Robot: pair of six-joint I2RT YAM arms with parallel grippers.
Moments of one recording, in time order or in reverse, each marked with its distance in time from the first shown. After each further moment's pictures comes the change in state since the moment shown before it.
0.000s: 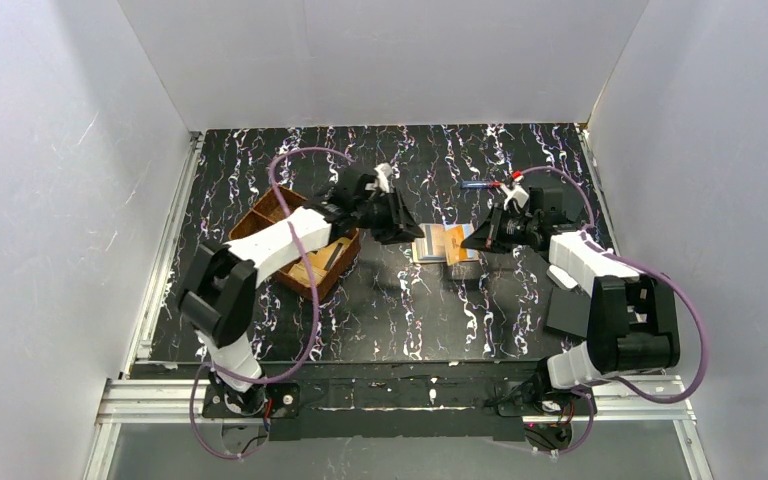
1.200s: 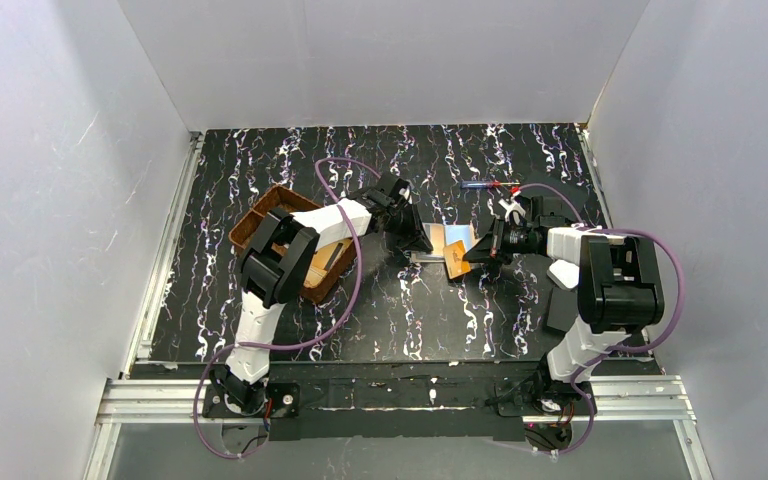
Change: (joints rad) left arm -0.048 0.462 0.305 -0.071 -0.048 0.023; right arm -0.093 0.259 0.013 -0.022 -0.186 -0.143
